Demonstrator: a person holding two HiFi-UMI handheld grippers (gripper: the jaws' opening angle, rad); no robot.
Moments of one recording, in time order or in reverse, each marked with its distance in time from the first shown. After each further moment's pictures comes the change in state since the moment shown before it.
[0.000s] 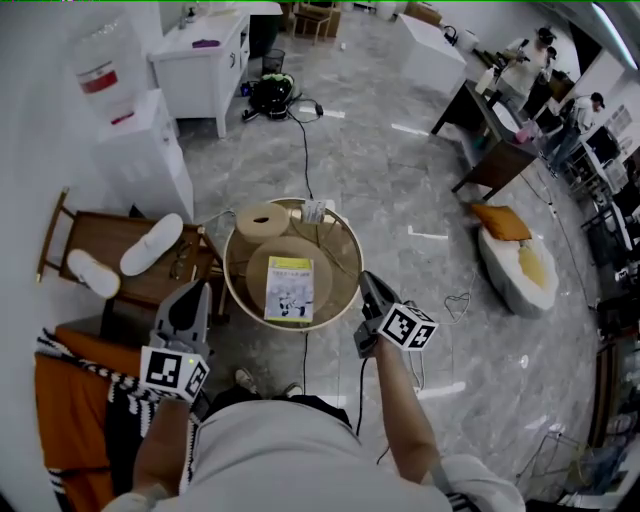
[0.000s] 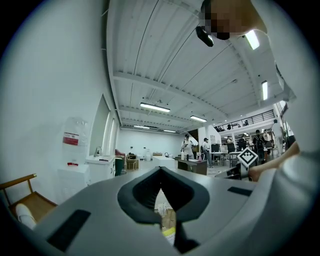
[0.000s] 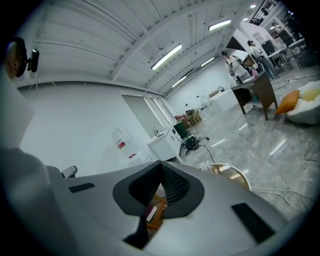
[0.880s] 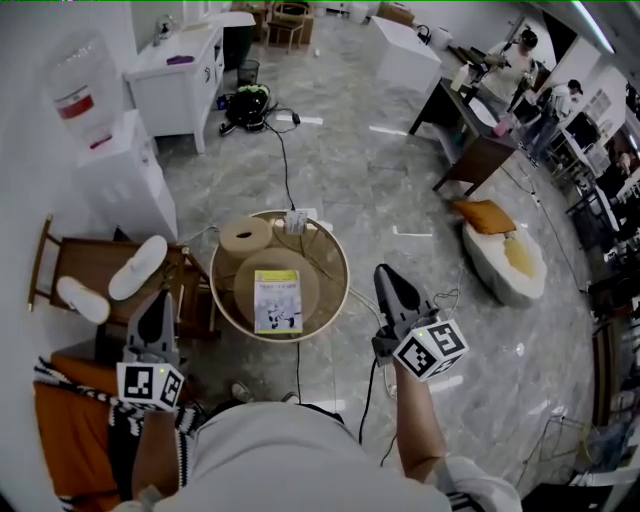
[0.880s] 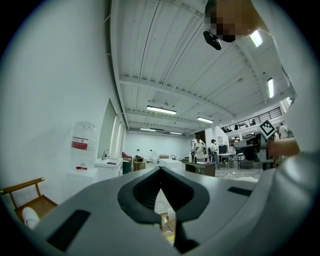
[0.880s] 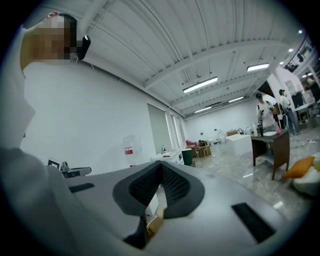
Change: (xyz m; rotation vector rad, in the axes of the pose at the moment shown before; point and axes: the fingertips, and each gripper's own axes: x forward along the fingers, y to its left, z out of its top) left arm -0.003 0.047 0.017 -0.003 -0.032 0.083; right arm -0.065 0.109 0.117 -0.433 -0.202 0.060
